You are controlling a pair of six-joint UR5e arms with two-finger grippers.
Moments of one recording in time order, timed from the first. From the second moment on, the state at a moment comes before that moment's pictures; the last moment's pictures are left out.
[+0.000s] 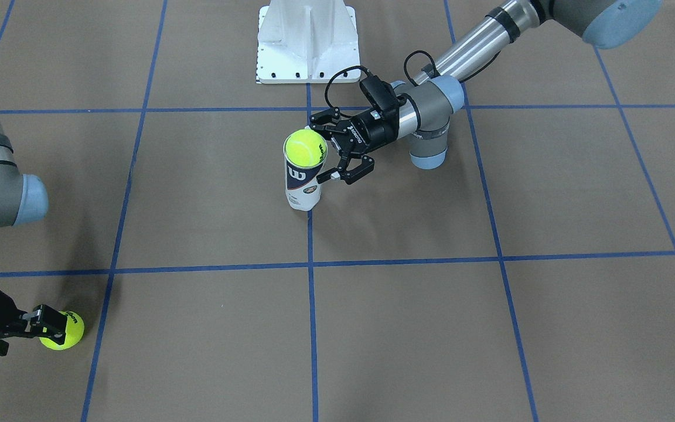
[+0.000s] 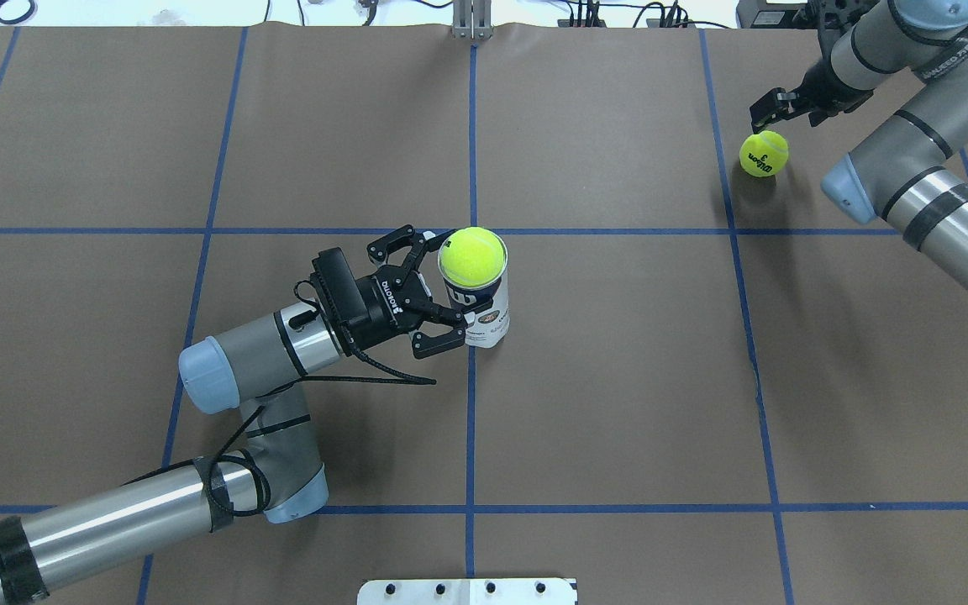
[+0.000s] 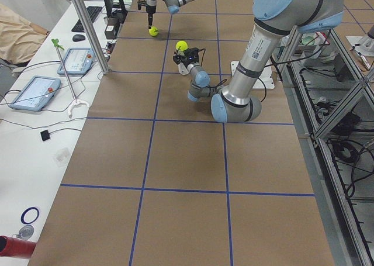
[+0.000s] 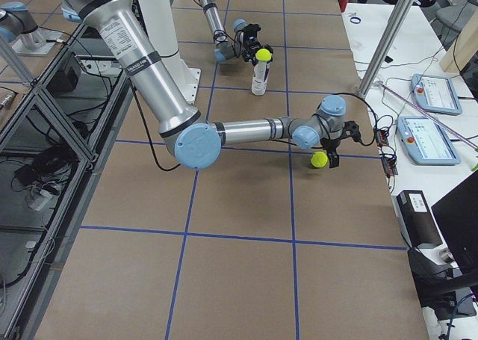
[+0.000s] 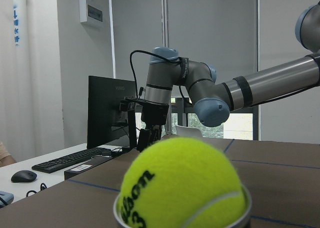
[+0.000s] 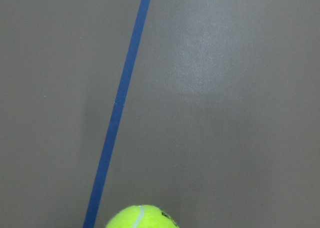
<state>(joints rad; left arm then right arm) -0.41 -2.26 -1.06 -3.63 -1.42 -0.25 1.10 -0.98 1.03 -0.96 2.12 0.63</state>
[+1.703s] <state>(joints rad) -0.41 -2.26 -1.06 -3.63 -1.42 -0.25 1.03 -1.02 1.06 -0.93 2.07 0.69</state>
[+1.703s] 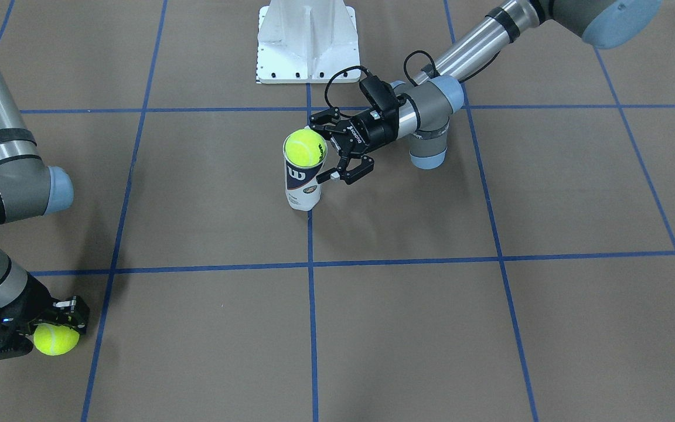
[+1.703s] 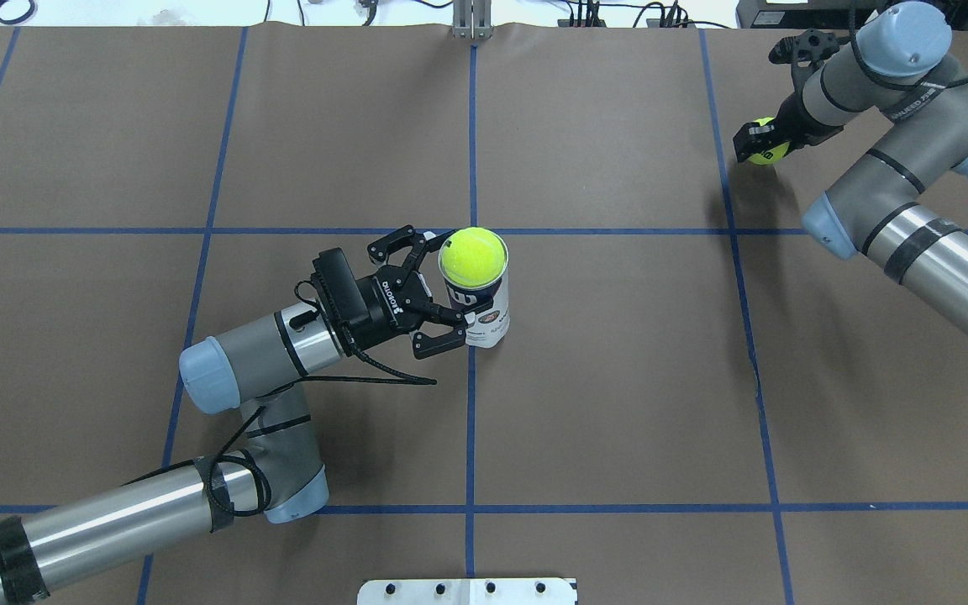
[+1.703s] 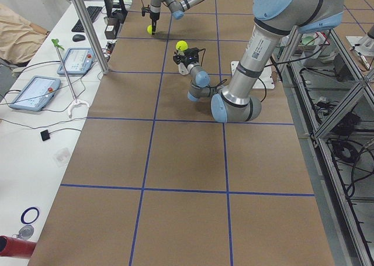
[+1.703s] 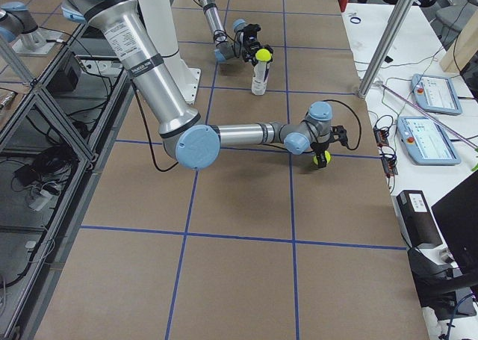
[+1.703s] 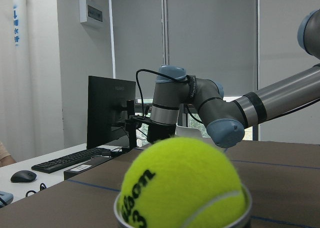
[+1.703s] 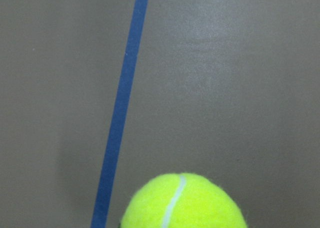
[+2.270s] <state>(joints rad) -0.41 -2.26 -1.06 -3.63 -1.42 -0.25 1.05 -0.99 1.35 -1.22 2.12 0.74</state>
